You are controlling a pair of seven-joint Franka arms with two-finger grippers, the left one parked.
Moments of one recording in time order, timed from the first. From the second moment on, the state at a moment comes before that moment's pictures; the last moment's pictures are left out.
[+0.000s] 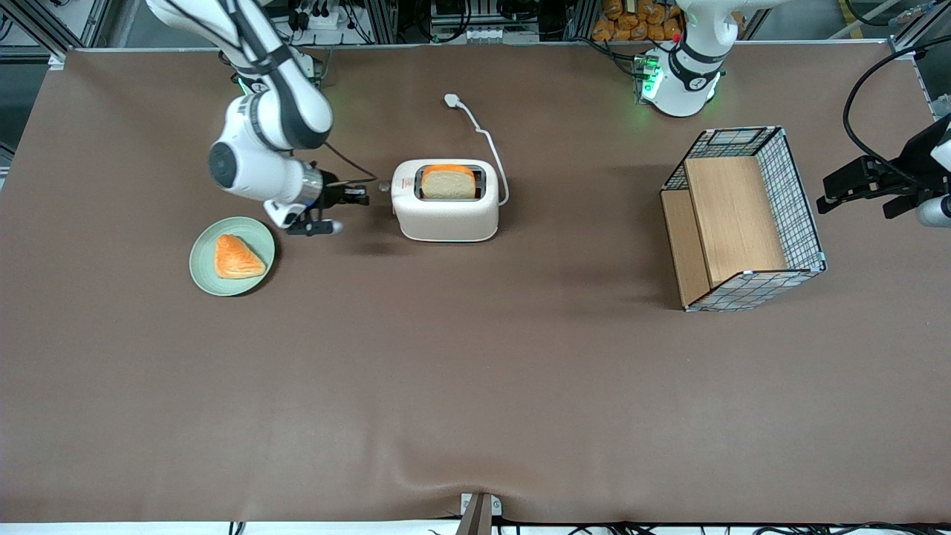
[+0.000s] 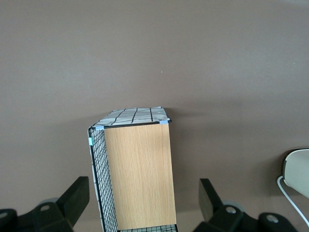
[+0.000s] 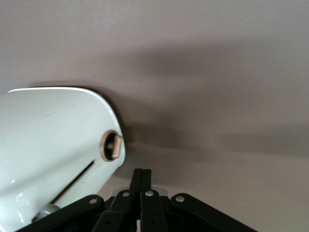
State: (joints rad) arm 0.32 0.08 0.06 -2.47 0.70 2.28 -0.07
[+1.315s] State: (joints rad) arm 0.03 0.17 0.03 -1.47 0.04 1.48 -0.06
